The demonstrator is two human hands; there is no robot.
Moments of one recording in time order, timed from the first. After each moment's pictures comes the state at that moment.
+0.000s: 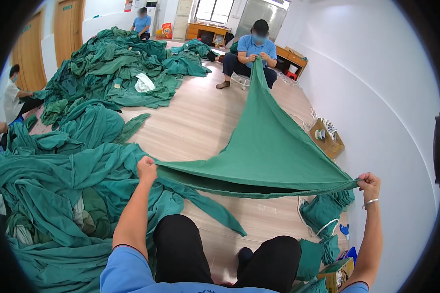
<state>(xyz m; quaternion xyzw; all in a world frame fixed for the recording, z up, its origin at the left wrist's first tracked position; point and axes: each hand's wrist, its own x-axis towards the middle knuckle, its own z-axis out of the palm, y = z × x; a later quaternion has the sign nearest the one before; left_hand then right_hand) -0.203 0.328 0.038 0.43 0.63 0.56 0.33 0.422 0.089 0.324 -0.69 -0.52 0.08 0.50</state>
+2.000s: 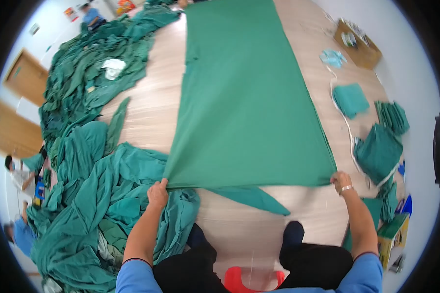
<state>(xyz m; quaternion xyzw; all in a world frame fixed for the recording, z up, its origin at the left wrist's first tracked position) -0.186 0.362 -0.129 0.79 0.62 -0.01 0.05 0.477 0.161 -0.141 -0.80 -0.58 0.14 0.03</state>
